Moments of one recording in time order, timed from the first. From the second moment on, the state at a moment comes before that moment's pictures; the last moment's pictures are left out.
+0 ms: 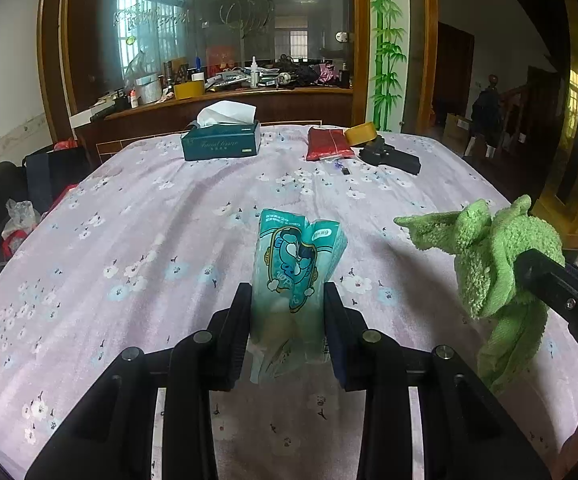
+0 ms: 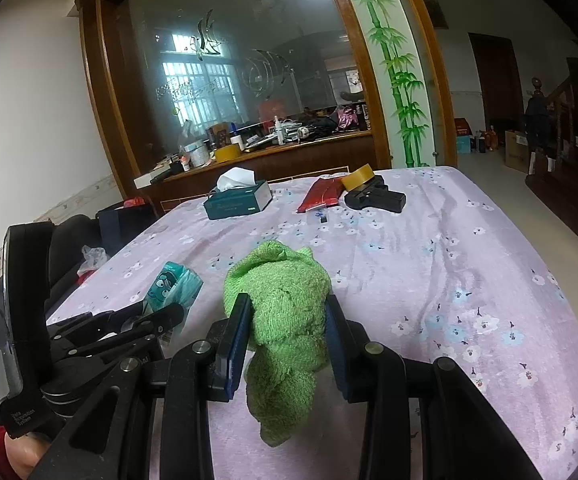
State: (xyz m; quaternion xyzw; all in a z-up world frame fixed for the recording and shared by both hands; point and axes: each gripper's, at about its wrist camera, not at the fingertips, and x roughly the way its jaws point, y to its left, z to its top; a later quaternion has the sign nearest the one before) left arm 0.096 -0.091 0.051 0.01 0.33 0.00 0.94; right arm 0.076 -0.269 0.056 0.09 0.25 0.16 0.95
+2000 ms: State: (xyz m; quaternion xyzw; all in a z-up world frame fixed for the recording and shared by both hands) left arm 0.008 -0.296 0.123 0.05 0.34 -0.32 0.88; right arm -0.113 -0.521 0.092 0.25 0.20 -0.04 0.95
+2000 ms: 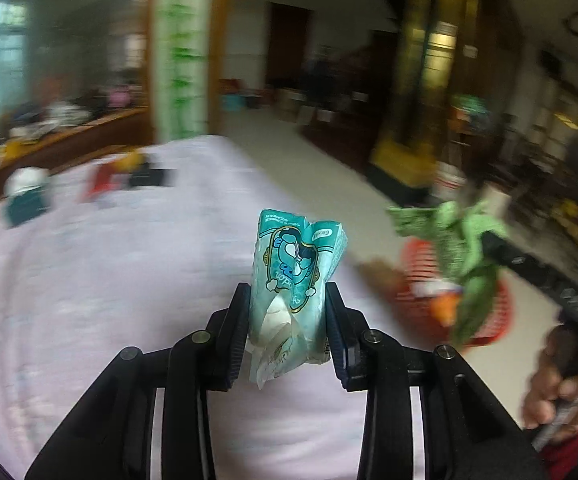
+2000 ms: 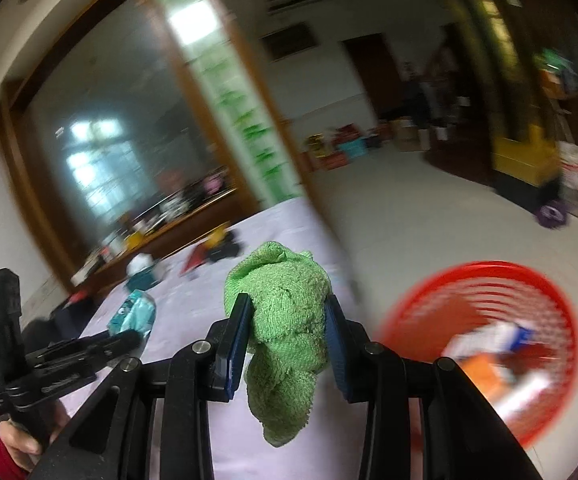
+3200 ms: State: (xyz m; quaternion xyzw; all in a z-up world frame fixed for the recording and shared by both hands) left arm -0.117 -0.317 0.108 0.12 0.27 -0.33 0.89; right arm -0.241 -0.455 0.088 0.09 0.23 -0.29 0.93
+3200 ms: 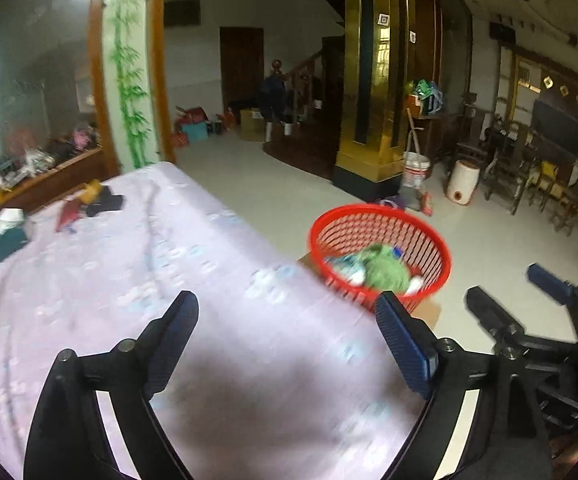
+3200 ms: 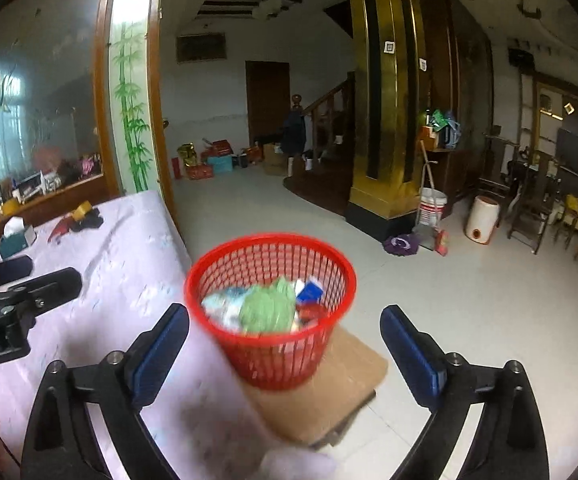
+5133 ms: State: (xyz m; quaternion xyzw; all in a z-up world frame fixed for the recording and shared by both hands) left arm -0.177 -0.226 0.068 0.13 0.29 -0.23 0.92; right arm -0.257 -0.390 0.068 0.04 0.26 -0.26 0.93
